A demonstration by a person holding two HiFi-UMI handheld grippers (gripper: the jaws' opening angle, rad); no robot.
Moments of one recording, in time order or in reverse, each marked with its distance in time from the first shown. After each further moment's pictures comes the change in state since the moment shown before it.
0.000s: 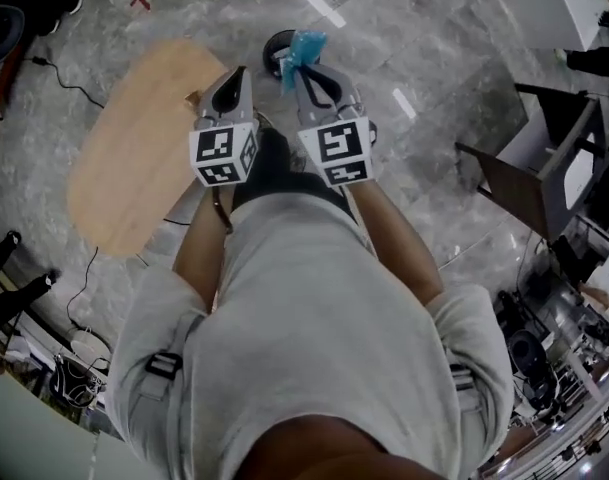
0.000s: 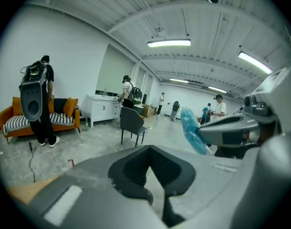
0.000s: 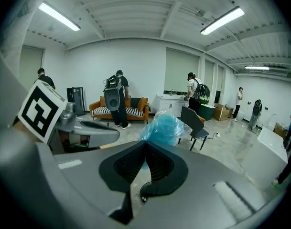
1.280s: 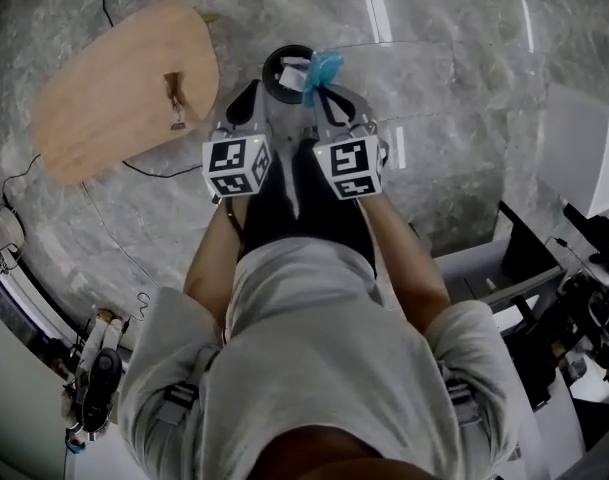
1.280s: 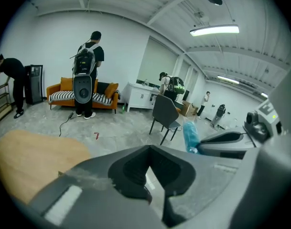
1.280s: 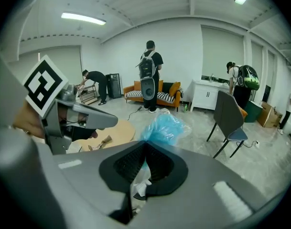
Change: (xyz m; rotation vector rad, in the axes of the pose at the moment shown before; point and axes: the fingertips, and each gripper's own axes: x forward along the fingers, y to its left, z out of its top) left arm 0.164 -0.006 -0.059 -0.335 0.055 0.464; right arm 0.142 -0.147 -0.095 -0.230 0.168 0.480
